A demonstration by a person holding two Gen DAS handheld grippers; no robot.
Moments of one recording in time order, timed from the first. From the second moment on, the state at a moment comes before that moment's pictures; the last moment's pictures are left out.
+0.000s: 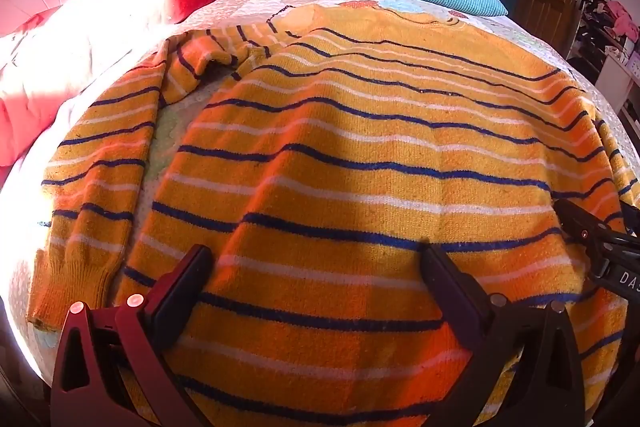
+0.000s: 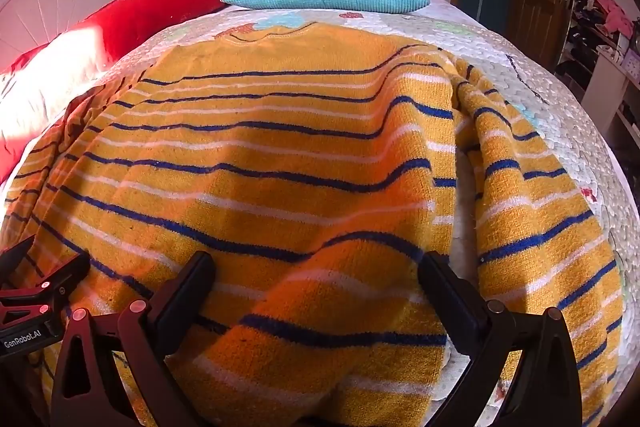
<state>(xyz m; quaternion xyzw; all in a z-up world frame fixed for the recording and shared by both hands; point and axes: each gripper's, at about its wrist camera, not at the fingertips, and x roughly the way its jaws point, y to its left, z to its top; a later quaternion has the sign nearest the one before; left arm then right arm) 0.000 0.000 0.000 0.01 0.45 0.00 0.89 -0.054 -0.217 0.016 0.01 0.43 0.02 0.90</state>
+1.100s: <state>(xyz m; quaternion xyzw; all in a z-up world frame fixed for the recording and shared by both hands) -0.068 0.058 0.098 -0.09 0.45 -0.03 0.89 -0.097 -0.237 0.068 0.03 0.44 0.06 0.90</state>
